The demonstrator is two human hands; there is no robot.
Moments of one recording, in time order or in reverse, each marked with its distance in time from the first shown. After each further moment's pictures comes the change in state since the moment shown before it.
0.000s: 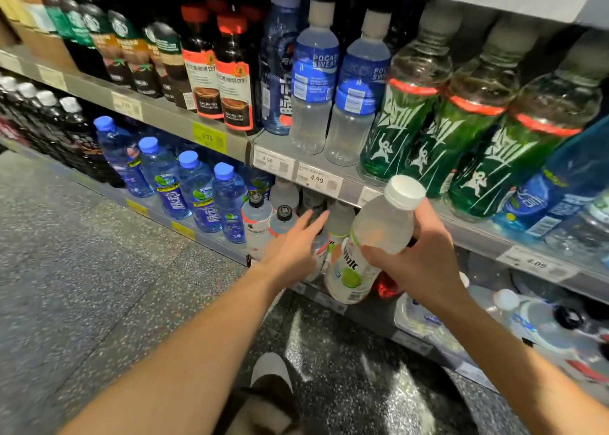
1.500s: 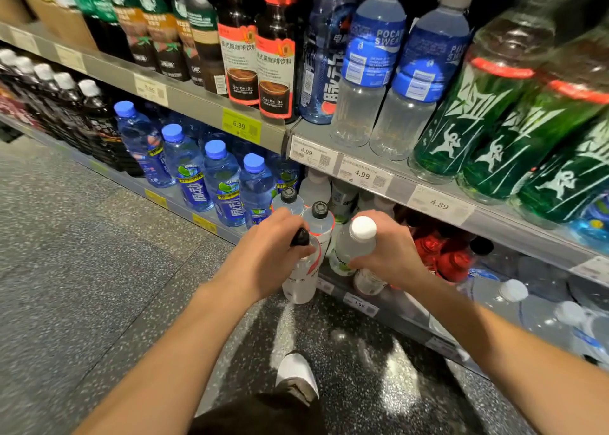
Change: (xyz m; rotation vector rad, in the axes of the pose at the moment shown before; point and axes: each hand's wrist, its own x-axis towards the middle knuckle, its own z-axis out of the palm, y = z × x) left_hand -0.063 -0.060 -0.053 -0.168 0.269 0.121; right_hand 0.048 0.080 0.112 -0.356 -0.259 -0.015
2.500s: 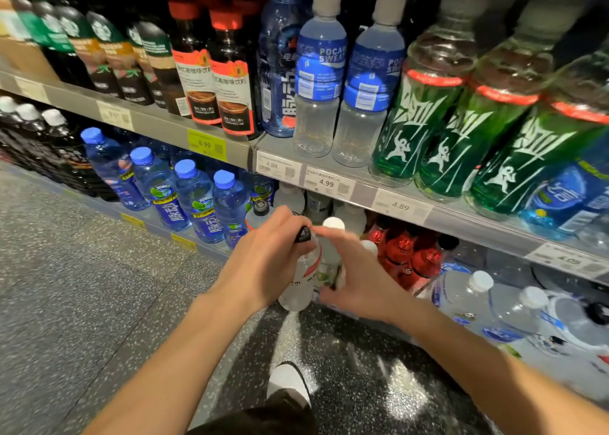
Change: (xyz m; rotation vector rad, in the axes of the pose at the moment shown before) left_hand 0.010 0.044 0.000 0.056 0.070 0.142; right_hand -0.039 -0.044 -0.026 0.252 -0.126 -0.232
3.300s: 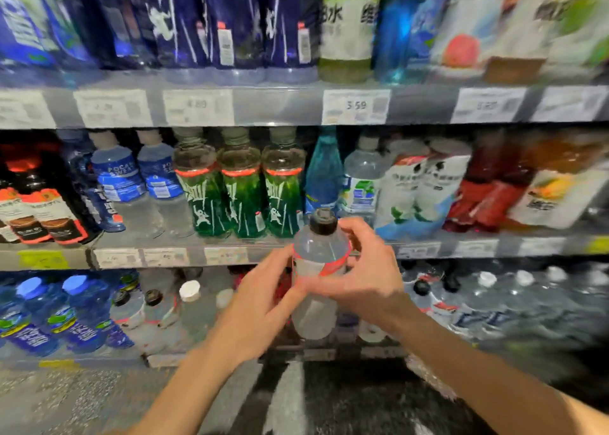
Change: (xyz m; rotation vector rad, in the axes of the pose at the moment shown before) left_hand 0.011 0.212 0.046 -0.408 -0.128 0.399; right_hand -0.169 -0.058 -0.187 0.246 0.748 0.343
